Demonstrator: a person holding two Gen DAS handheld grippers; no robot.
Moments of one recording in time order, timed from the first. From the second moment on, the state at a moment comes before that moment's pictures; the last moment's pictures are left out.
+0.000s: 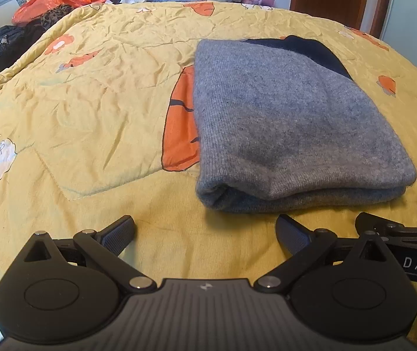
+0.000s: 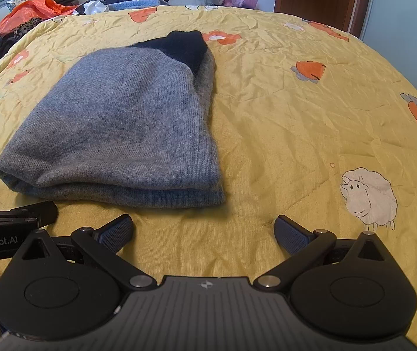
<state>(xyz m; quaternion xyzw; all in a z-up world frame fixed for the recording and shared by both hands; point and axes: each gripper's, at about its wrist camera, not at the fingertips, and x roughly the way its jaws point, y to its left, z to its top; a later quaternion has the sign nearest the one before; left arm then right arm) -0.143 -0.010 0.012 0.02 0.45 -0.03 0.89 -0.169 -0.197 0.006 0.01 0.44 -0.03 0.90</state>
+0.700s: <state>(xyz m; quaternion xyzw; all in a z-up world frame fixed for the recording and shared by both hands) -0.145 -0.010 0.012 0.02 0.44 -0.03 0.90 -0.169 -0.197 0.006 0.01 0.44 -0.03 0.90</state>
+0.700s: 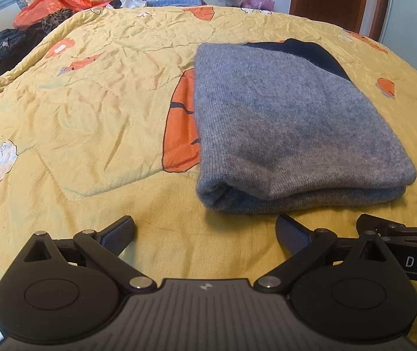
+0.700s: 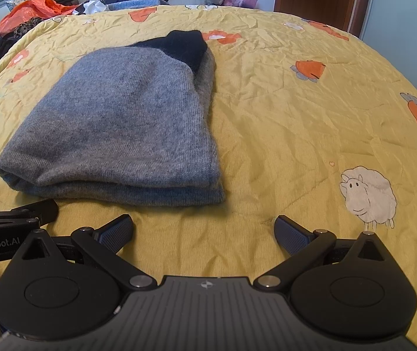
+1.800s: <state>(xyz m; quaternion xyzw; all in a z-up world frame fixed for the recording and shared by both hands) -0.143 -0.011 0.012 0.02 0.44 -0.03 0.90 -0.169 -0.197 0.006 0.01 0.44 -0.03 0.90</state>
